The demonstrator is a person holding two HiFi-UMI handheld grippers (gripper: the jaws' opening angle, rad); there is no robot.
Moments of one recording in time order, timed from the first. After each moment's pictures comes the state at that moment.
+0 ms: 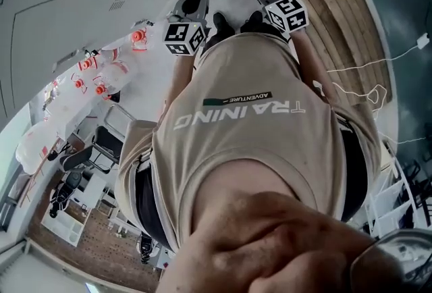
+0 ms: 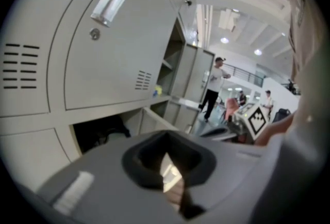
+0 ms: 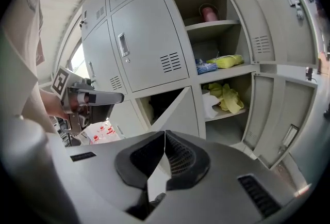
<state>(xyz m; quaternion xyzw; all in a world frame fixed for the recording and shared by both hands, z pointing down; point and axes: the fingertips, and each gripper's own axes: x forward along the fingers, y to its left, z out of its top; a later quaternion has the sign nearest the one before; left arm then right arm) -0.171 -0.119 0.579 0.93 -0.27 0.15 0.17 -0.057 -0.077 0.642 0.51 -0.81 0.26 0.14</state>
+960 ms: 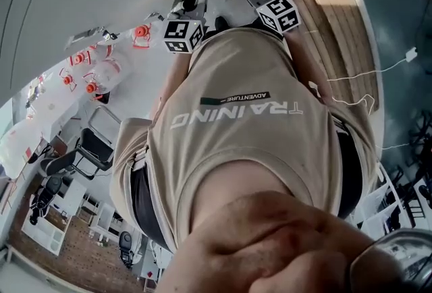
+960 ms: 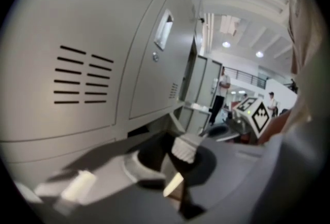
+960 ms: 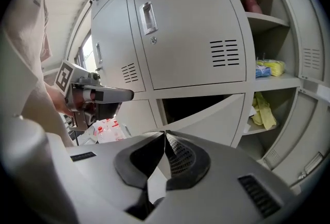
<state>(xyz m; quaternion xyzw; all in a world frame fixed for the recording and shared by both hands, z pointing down) -0.282 -0.170 0.577 0.93 -0.29 0.13 0.16 -0.189 -0.137 0.632 0.46 -0.84 0.22 0.19</state>
